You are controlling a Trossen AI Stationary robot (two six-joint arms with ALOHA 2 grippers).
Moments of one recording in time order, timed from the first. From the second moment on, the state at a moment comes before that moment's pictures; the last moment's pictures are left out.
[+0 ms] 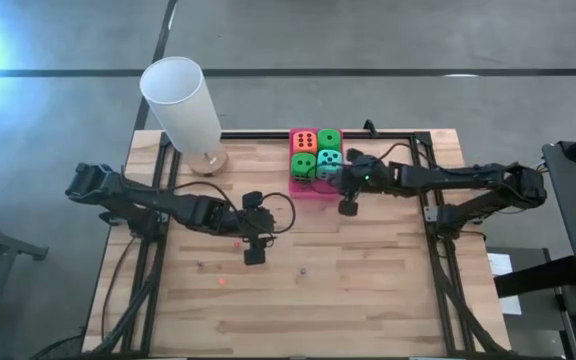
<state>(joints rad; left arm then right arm) -0.20 1.47 1.04 -0.41 -0.27 -0.11 -0.25 1.30 0.73 -0.08 0.14 -0.25</state>
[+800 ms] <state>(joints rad) -0.20 1.47 1.04 -0.40 -0.27 -0.10 -0.38 1.41 0.66 0.04 0.17 -0.16</state>
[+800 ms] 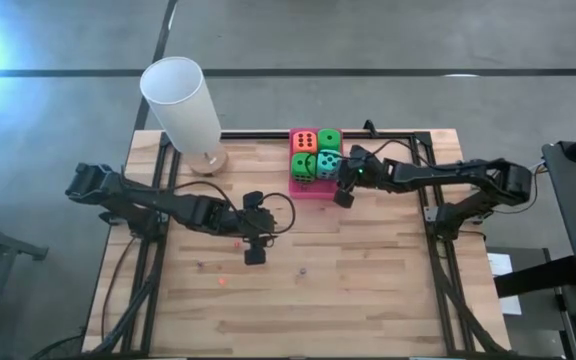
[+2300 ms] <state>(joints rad) -0.21 1.47 0.79 -0.58 -0.22 -0.83 -0.11 1.19 0.76 -0.14 0.00 -0.21</state>
